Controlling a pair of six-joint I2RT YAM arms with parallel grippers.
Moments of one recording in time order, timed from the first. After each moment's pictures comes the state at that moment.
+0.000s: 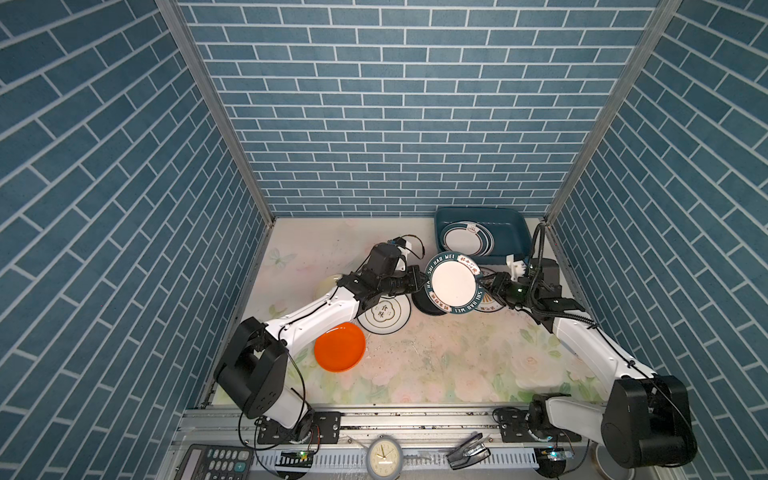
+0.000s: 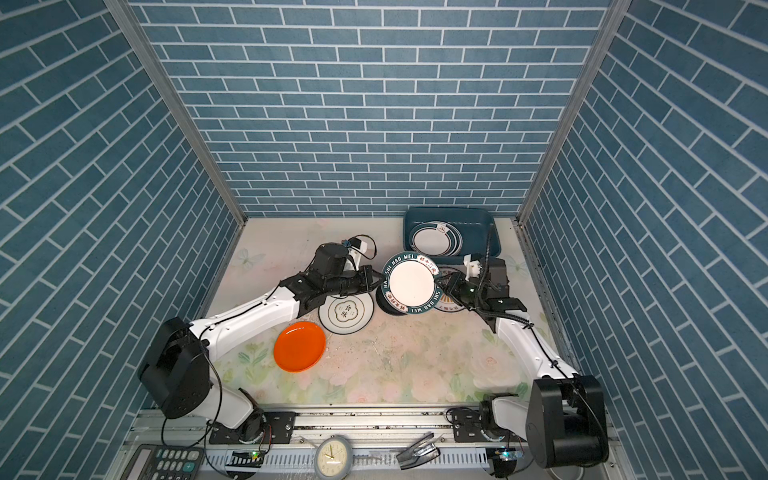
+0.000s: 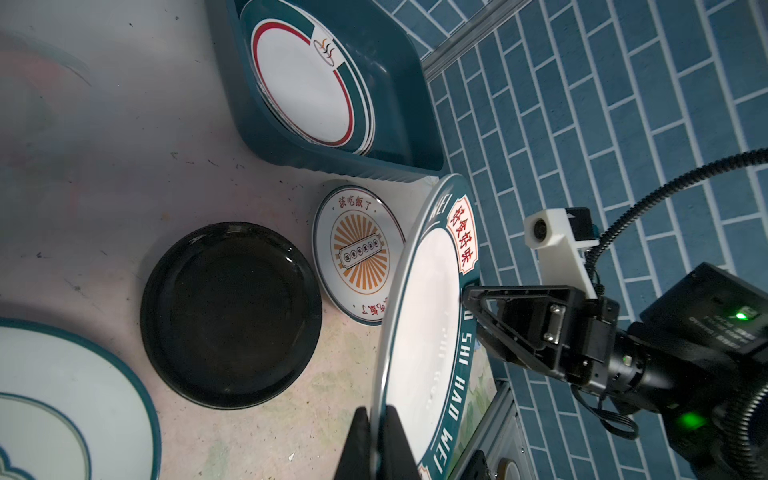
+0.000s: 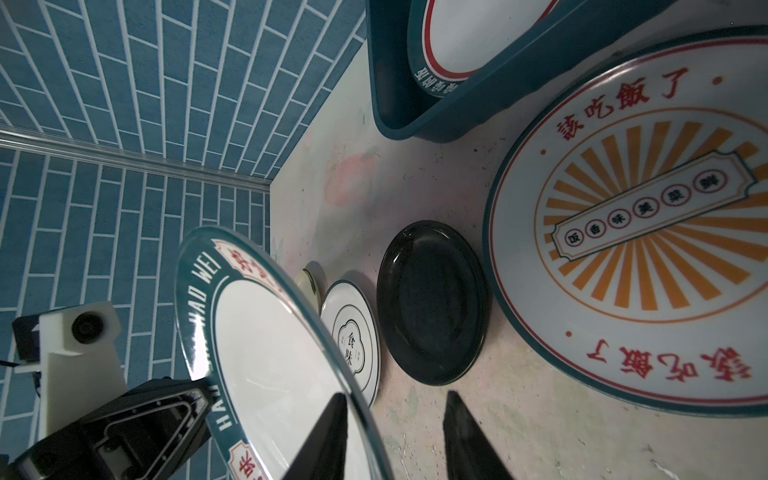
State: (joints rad) left arm -0.66 1.53 1.09 -0.05 0.36 -0.80; right arm 0.14 1.20 0.72 -0.17 -0.61 0.76
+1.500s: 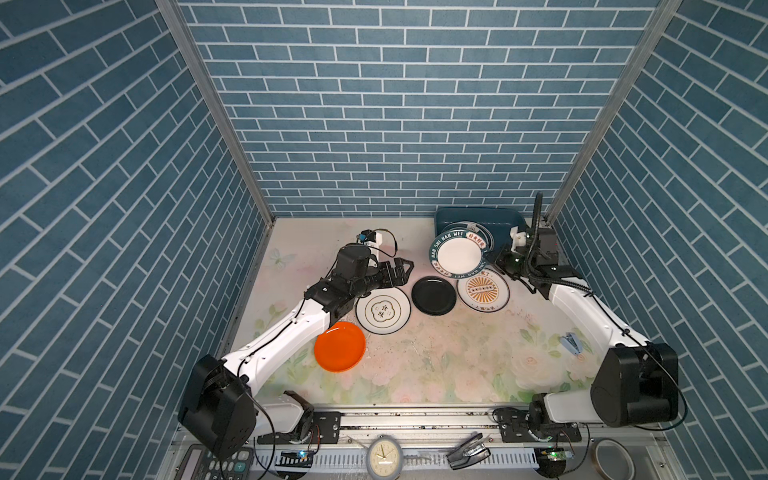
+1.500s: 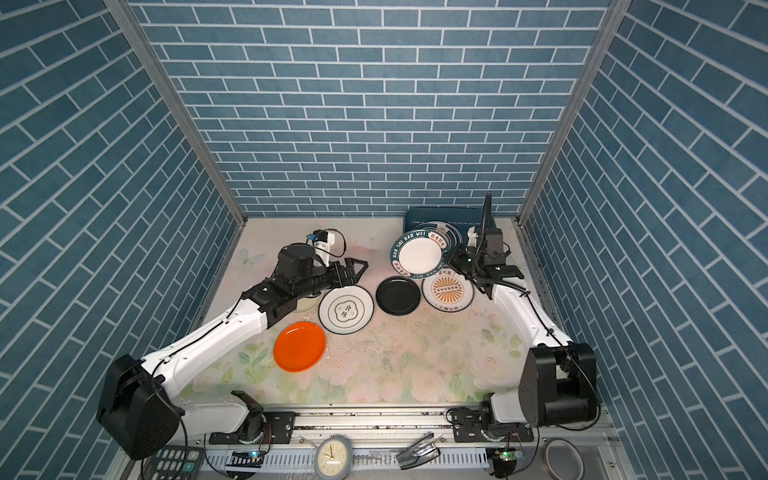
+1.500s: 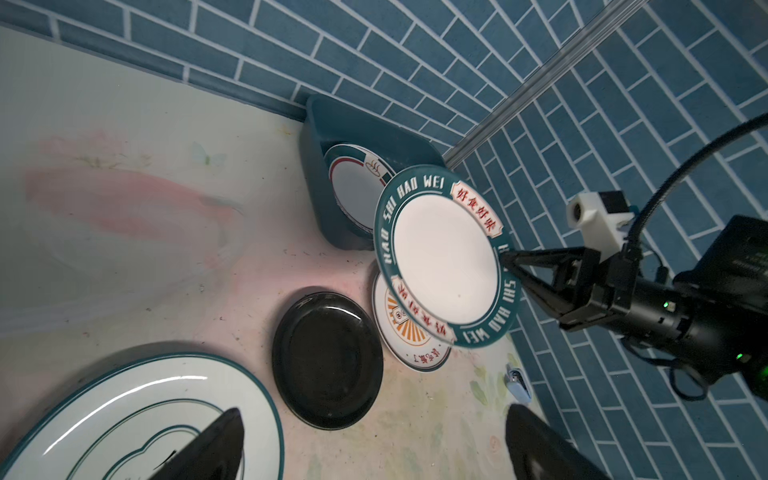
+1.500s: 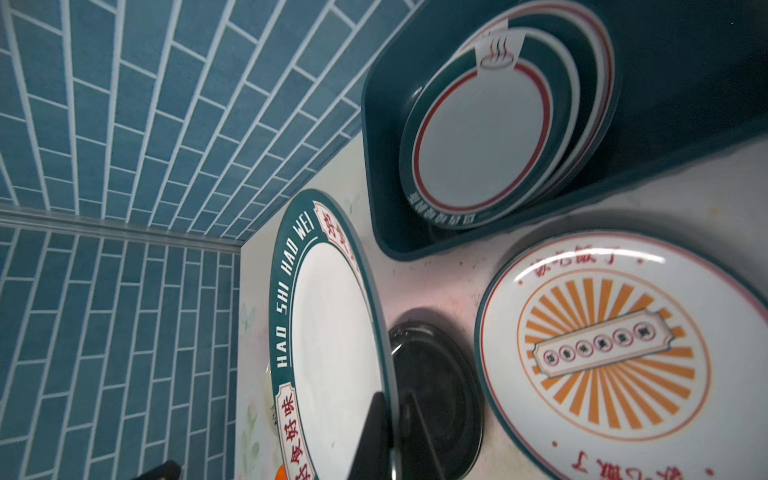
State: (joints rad) left arm -0.56 1.28 0.96 -0.13 0.19 -0.63; right arm 0.16 1.44 1.12 -0.32 -0.36 0.68
